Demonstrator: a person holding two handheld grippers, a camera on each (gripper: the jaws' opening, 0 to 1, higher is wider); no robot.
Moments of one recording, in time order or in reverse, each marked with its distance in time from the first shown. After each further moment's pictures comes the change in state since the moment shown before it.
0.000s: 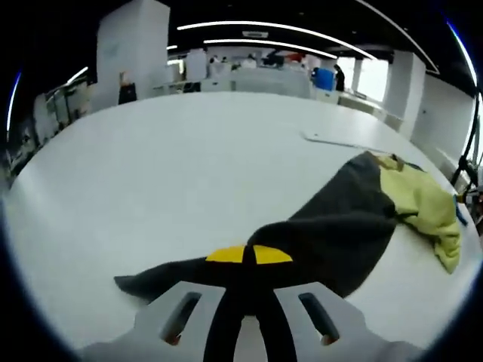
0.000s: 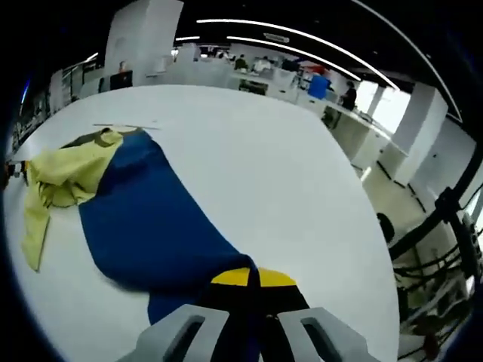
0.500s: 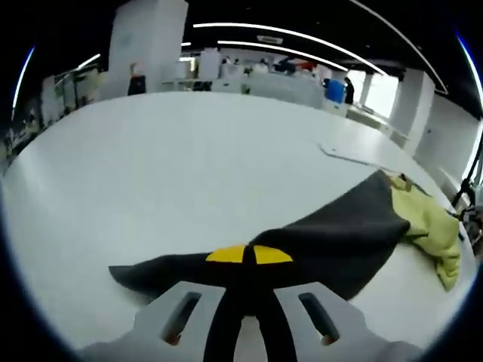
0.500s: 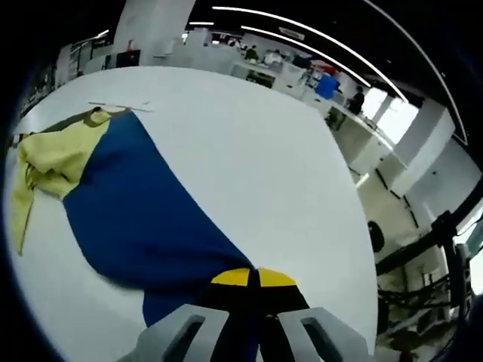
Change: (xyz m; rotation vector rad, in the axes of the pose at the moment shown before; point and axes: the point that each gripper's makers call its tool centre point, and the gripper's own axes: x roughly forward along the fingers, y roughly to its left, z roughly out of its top) left arm 0.013 0.019 0.009 -0.051 -0.019 -0.013; right arm 0.017 -0.025 0.002 -0.112 0.060 -0.029
